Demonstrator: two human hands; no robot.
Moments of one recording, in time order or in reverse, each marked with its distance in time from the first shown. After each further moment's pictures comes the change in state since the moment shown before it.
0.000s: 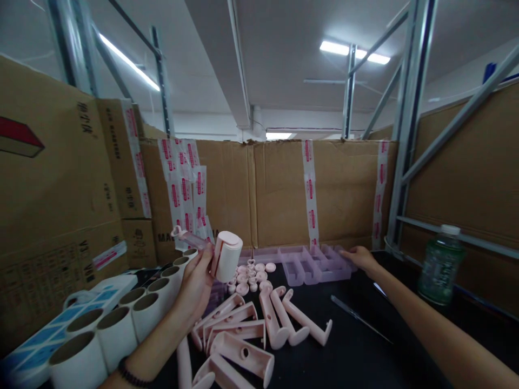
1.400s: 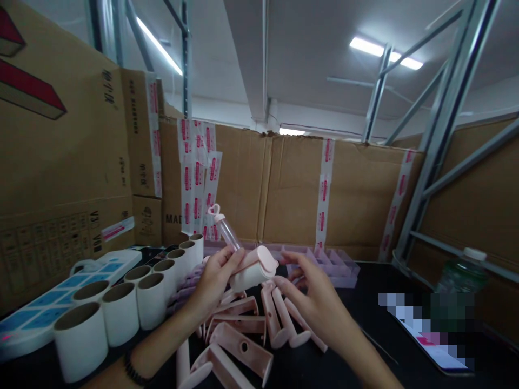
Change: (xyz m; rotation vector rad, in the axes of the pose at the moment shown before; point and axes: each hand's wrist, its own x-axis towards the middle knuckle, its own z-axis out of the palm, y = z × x) left_hand -0.026 -0.012 0.003 0.450 -0.334 0.045; right_hand -0.231 -0.190 0.001 0.369 -0.485 -0.682
